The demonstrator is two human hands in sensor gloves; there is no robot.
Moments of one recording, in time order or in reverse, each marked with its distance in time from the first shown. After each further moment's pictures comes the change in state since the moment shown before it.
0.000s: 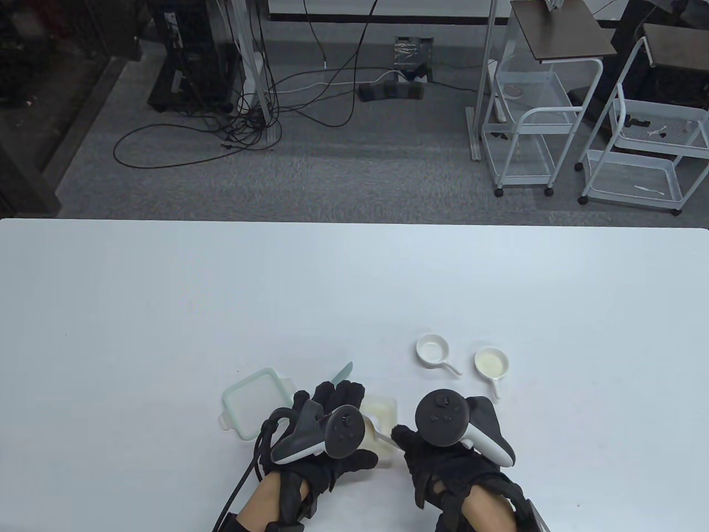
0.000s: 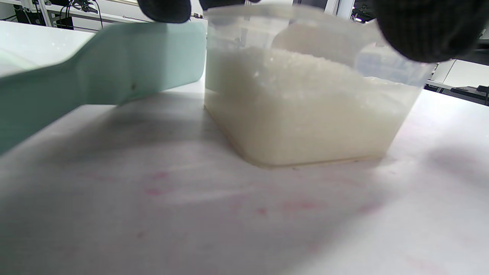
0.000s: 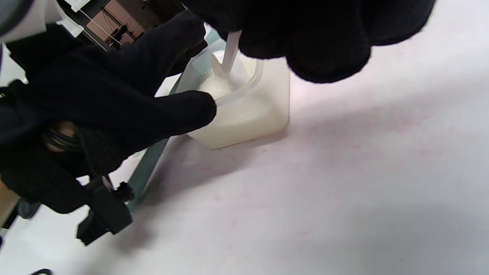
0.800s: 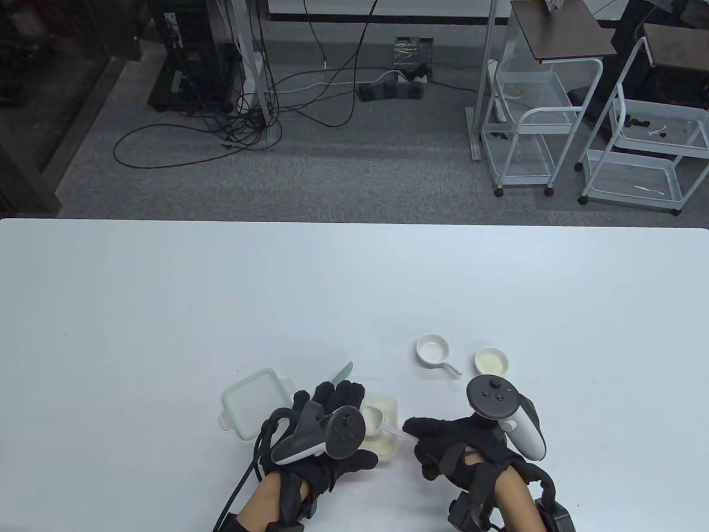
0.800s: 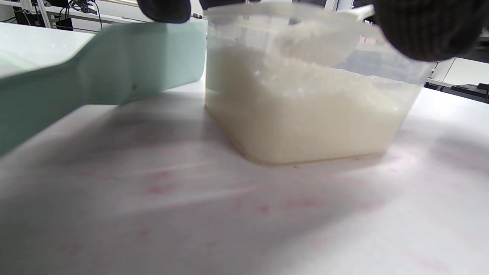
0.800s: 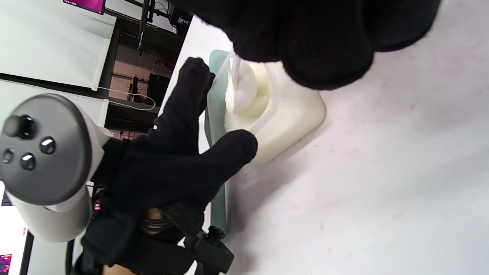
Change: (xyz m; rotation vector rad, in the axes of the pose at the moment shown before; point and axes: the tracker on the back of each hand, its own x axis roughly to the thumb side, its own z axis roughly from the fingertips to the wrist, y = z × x) left_hand 0.001 0.000 0.000 -0.002 0.000 -0.005; right_hand -0.048 -0.018 -0.005 0.042 -0.044 -0.497
